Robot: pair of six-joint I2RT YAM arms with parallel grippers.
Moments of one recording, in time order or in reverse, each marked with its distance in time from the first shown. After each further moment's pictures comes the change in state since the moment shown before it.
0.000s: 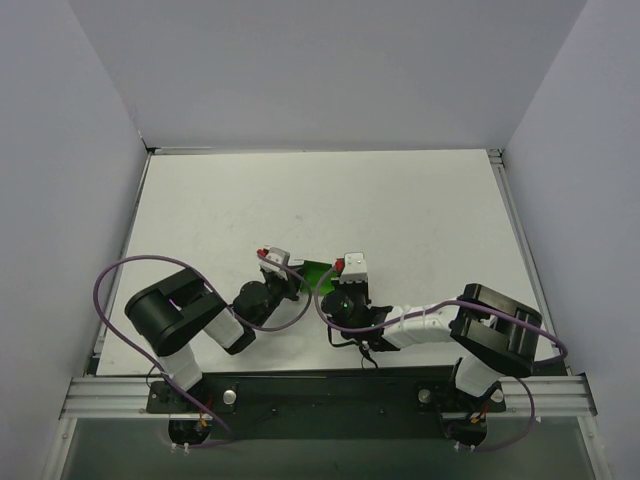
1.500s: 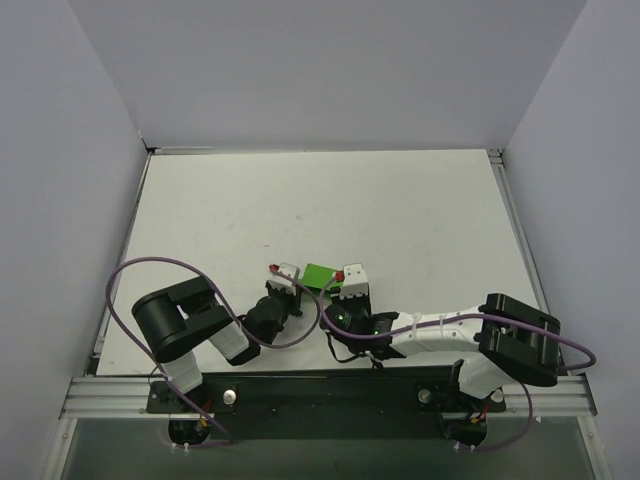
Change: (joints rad) left arm -0.166 0.003 -0.029 -0.113 -0.282 0.001; right arm 0.089 -0.105 0.029 -0.411 -0.132 0.248
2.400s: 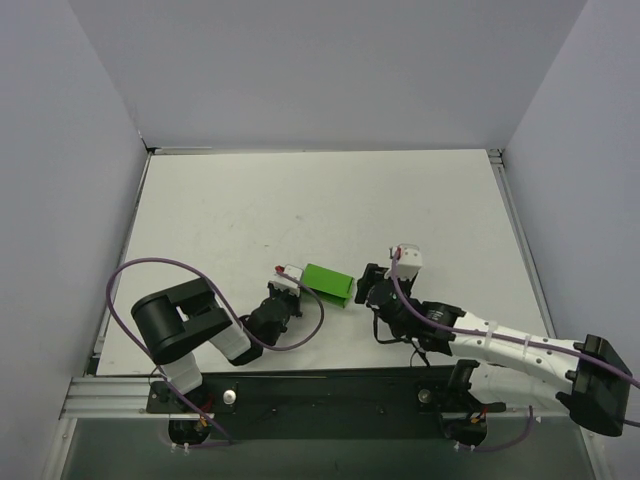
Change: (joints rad) left arm -0.036 -0.009 0.027 -0.061 -0.085 0.085; right arm -0.167 -0.505 -0.080 -0.248 -0.161 0.150
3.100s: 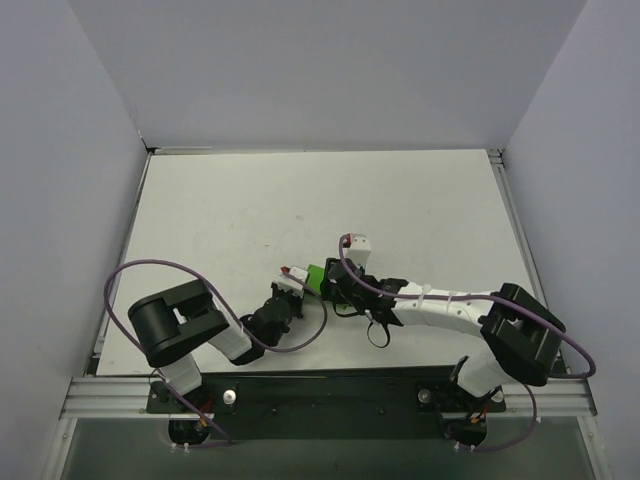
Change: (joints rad) left arm -0.022 -0.016 0.016 -0.049 -0.001 0.043; right arm -0.076 0.494 0.218 0.203 -0.364 -0.029
